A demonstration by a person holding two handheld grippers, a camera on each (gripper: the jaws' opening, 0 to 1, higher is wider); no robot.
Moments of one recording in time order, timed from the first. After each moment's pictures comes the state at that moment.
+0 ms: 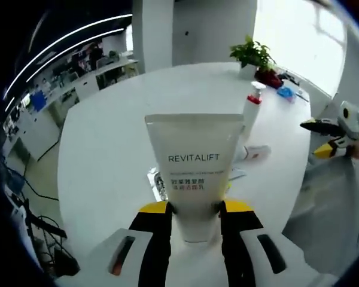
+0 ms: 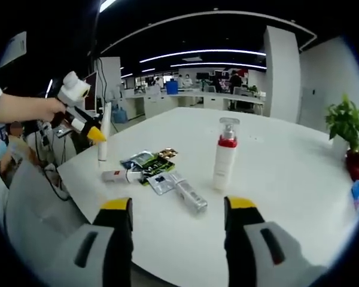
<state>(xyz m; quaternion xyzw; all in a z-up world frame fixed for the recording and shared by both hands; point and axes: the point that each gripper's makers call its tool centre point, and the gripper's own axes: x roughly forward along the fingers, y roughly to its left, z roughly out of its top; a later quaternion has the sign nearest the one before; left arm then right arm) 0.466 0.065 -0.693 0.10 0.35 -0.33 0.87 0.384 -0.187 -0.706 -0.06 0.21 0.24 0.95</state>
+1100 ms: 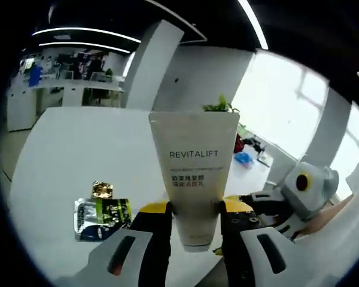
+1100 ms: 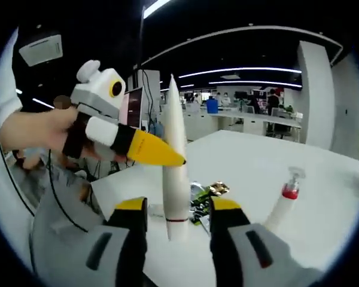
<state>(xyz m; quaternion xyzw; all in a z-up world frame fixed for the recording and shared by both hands) 0.407 -0.062 -0.613 -0.12 0.24 -0.41 0.87 0.383 -0.071 -0.643 -0.05 0.13 0.38 0.91</state>
